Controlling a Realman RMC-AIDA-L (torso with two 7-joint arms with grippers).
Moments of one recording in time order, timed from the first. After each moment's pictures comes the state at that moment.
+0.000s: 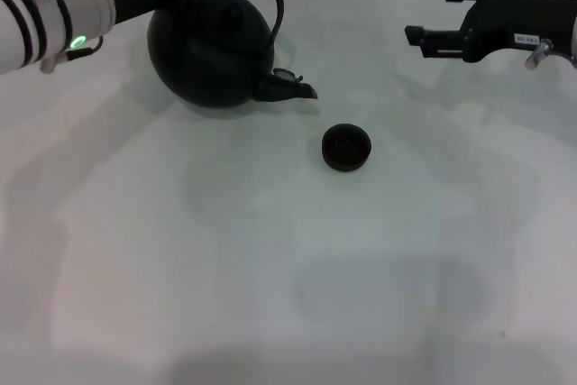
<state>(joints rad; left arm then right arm) -0.40 -2.08 1.51 1.07 -1.40 -0.57 1.48 0.34 2.01 -1.34 -1.09 1.32 0.96 -1.45</state>
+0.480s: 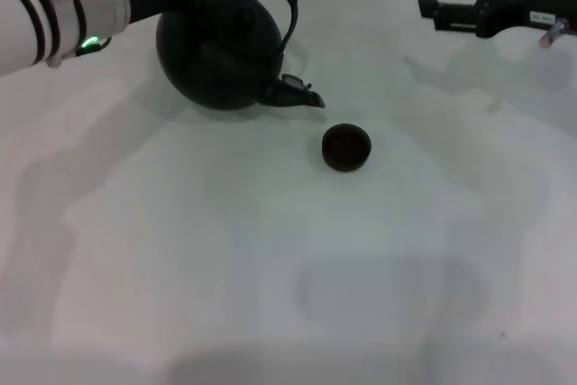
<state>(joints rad) -0.38 -2.08 1.58 1.17 -1.26 -0.57 1.40 0.34 2.01 -1.29 -1.08 1.39 0.95 -1.47</state>
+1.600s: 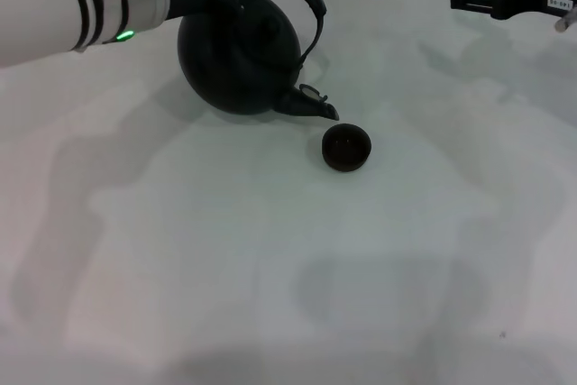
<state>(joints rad) -0.44 -2.07 1.67 1.23 -0.96 -0.57 1.17 0.35 2.01 -1.22 -1.01 1.46 0.94 -1.50</state>
